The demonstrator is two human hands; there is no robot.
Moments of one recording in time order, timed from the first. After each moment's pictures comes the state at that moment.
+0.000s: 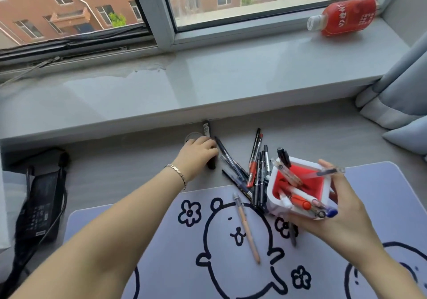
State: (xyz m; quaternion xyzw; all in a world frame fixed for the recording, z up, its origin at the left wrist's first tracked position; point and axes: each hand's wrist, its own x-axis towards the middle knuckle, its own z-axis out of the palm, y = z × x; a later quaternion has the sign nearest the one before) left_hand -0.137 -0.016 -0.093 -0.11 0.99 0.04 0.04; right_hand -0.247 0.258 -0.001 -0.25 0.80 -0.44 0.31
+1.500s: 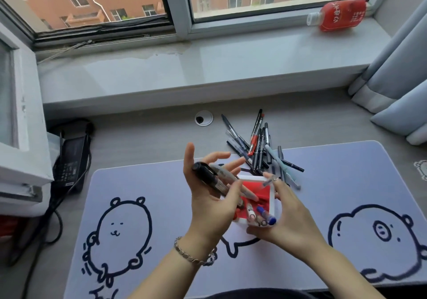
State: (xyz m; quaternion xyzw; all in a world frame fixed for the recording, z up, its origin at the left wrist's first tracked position) left_hand -0.052 0.184 0.009 -0.24 0.64 0.59 -0.42; right_hand -0.155 0.293 -0.017 -0.39 0.79 -0.35 0.33
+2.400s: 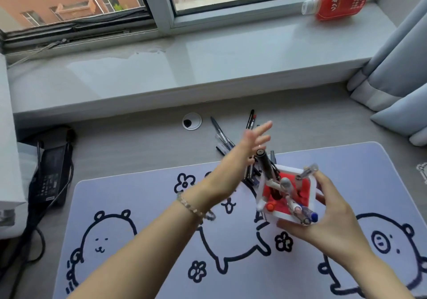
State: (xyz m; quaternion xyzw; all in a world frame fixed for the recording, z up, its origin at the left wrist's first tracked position) left_hand -0.141 0.139 0.018 -0.24 0.69 0.68 -0.04; right_hand -0.222 0.313 -0.009 -0.28 0.82 -0.39 0.31
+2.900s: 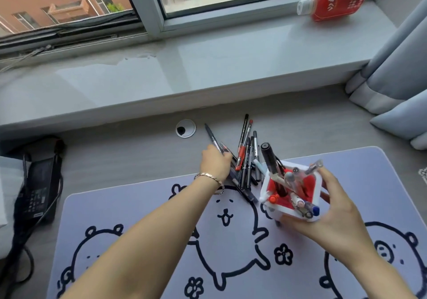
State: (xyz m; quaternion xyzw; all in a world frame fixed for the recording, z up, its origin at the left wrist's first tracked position) left_hand -0.182 0.080 -0.101 -0.56 0.73 0.38 0.02; right_hand -0.245 0.301 -0.016 -0.24 0.83 -0.39 0.31
